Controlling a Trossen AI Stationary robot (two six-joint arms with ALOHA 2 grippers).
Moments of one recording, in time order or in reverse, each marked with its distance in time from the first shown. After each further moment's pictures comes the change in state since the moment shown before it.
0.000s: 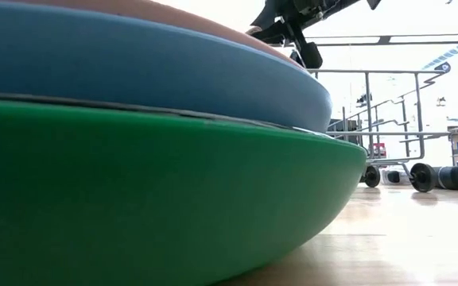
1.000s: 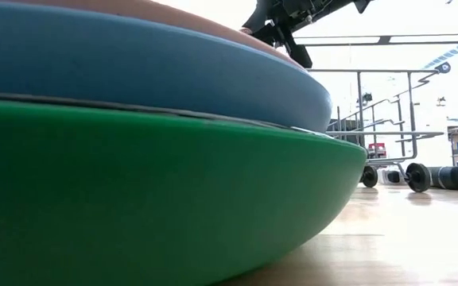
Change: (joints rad) left arm -0.006 0.001 -0.073 0.033 0.038 -0.122; right arm -0.022 0.058 0.047 0.004 -0.053 -0.019
